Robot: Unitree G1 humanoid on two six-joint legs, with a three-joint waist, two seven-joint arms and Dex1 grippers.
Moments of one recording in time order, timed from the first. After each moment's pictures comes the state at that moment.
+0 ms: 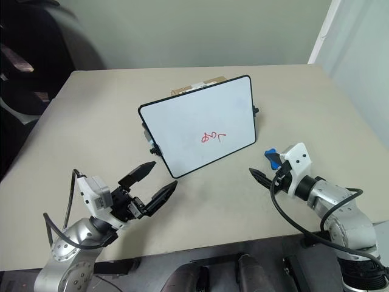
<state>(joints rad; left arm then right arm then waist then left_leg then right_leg) 0.21 0.43 0.18 -0.54 -0.60 0.14 -0.66 -0.15 -0.58 -0.10 -0.44 0.45 0.61 0.62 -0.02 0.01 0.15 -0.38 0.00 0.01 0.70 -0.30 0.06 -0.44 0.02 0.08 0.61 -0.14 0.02</state>
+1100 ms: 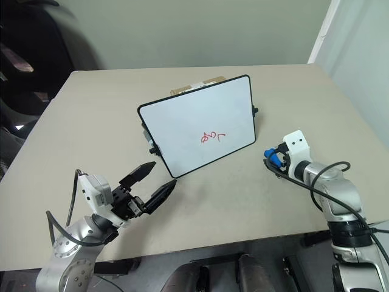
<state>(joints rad) 0.19 0.43 0.18 -0.50 -0.63 0.17 -0.66 -0.47 -0.58 0.01 -0.06 0.29 0.85 0.45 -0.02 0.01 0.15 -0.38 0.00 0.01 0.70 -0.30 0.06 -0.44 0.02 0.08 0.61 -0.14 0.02</state>
